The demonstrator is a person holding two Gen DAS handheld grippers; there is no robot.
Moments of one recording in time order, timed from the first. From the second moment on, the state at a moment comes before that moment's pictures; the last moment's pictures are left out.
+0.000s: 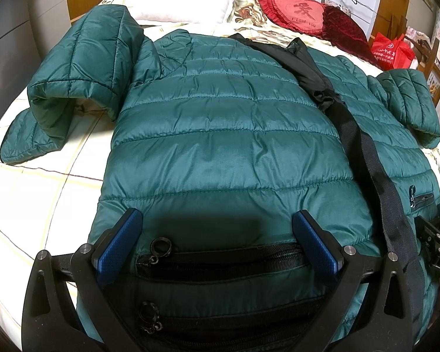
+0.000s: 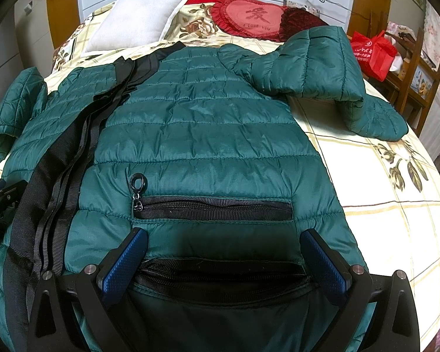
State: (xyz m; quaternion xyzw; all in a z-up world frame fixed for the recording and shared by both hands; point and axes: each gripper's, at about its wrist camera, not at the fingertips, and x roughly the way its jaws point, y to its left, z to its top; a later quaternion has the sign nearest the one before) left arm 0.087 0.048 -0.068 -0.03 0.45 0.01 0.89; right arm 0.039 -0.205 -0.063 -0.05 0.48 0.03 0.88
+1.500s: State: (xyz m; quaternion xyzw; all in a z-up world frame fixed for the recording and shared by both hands) left arm 0.088 0.047 -0.068 -0.03 0.45 0.01 0.89; right arm 0.041 -0.205 -0.063 -0.05 0.48 0.03 0.87
